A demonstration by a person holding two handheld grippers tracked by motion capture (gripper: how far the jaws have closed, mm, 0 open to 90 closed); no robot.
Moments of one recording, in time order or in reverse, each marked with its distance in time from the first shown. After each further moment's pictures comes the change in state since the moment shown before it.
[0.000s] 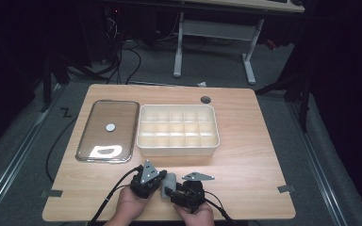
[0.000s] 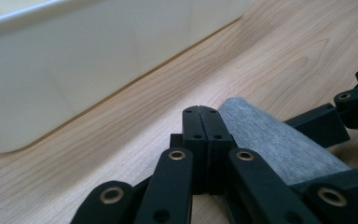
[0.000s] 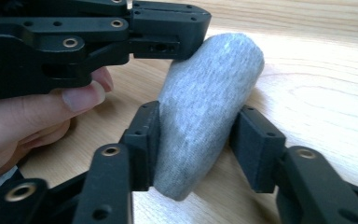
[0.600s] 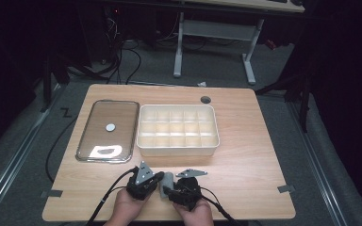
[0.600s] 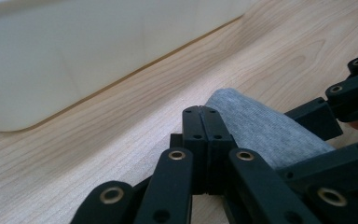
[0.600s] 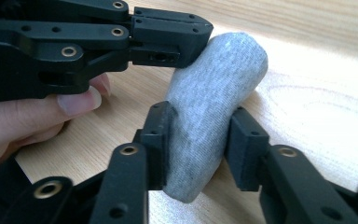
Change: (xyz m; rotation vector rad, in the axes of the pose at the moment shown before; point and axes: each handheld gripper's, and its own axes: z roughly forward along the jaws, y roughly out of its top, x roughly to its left) left arm 0.004 -0.008 -0.007 -0.015 -0.014 -0.038; right arm 0.009 0.014 0.003 0.073 -0.021 -0.079
